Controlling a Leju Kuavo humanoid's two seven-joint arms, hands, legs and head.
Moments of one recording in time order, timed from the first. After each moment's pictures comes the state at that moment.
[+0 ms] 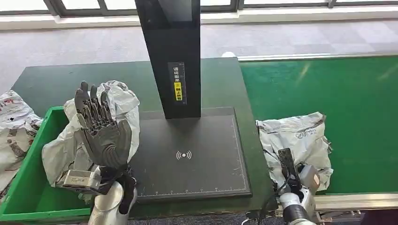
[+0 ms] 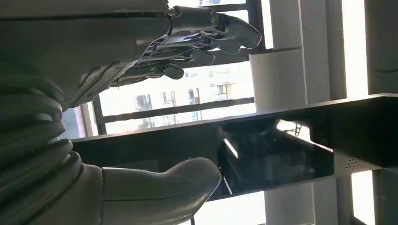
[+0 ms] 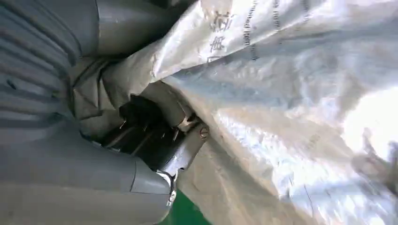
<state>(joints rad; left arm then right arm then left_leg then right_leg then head) -0.07 -0.28 -0.19 -1.67 -0.16 0.31 -0.66 -0.42 0.13 -0.66 -0.48 1.12 -0.70 -0.44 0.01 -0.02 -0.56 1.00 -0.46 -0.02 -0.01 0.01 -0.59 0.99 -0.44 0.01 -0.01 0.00</state>
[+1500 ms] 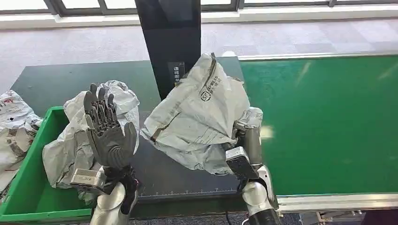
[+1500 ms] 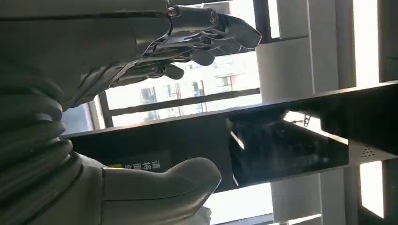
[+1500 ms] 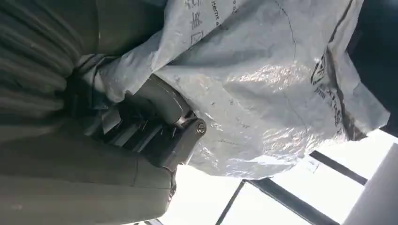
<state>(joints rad) -0.07 -0.28 -0.18 -1.63 -0.16 0.25 -0.68 -0.15 0.29 0.14 -1.25 0.69 -0.31 -0.66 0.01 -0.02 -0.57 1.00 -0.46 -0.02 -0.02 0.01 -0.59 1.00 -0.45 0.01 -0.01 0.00</state>
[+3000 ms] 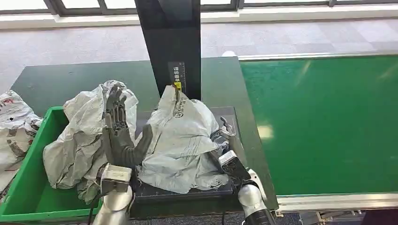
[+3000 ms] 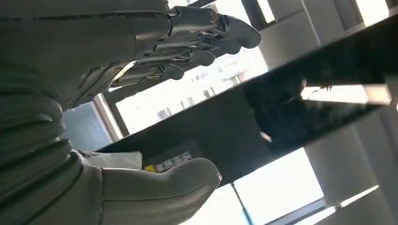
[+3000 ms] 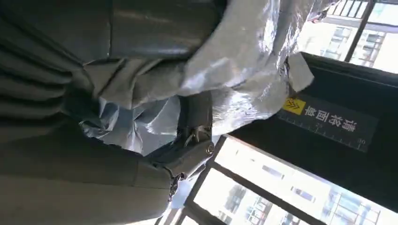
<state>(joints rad) -0.08 -0.27 -0.19 -1.58 -0.51 0.32 -0.57 -0.17 0.29 0.15 -1.13 0.60 -0.06 -0.70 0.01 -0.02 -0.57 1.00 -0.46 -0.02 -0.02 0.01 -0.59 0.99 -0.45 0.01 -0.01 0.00</state>
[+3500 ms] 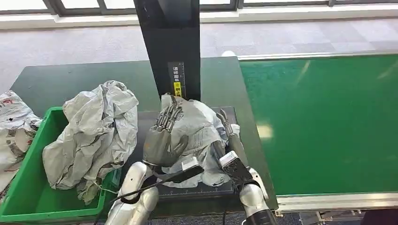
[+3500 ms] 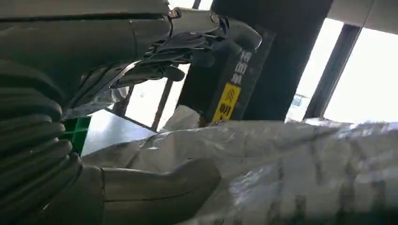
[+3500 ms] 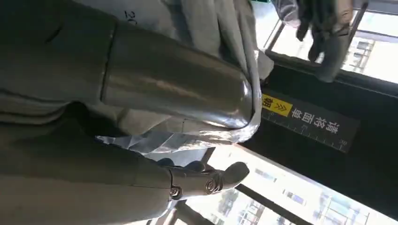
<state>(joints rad) -0.17 -0.28 -0.22 -1.24 -1.30 0.45 -0.18 -0.15 0.29 0.15 -1.17 0.61 -0.02 -0.70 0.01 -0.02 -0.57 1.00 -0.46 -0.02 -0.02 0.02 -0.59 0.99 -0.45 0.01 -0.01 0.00</state>
